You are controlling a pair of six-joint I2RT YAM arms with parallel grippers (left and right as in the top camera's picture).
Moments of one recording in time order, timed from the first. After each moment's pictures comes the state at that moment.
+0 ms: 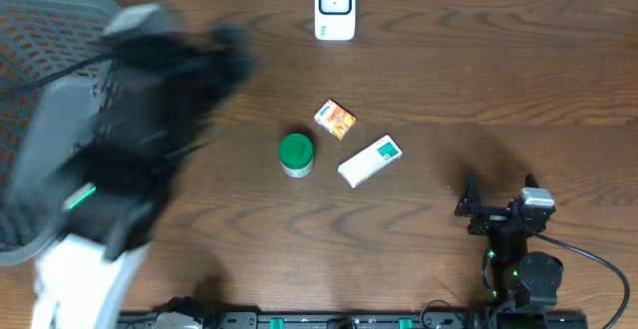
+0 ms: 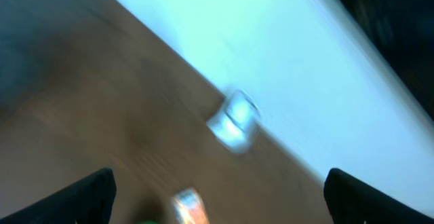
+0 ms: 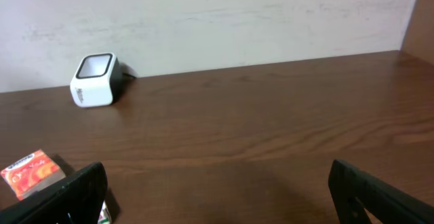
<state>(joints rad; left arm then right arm) -0.26 1.14 1.56 -0.91 -0.24 -0.89 -0.03 0.01 0.01 -0.07 0.01 0.12</state>
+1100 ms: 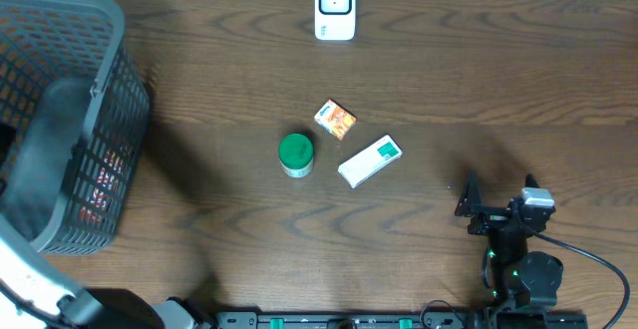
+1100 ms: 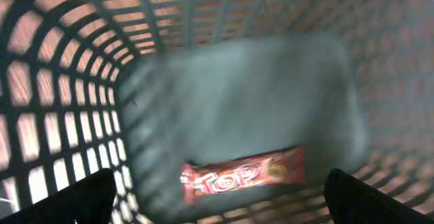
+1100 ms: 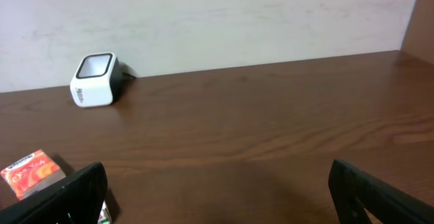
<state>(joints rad) 0.84 1.51 1.57 -1.12 -0.02 -0.36 -0.03 0.01 0.01 -0.07 0.01 0.12</state>
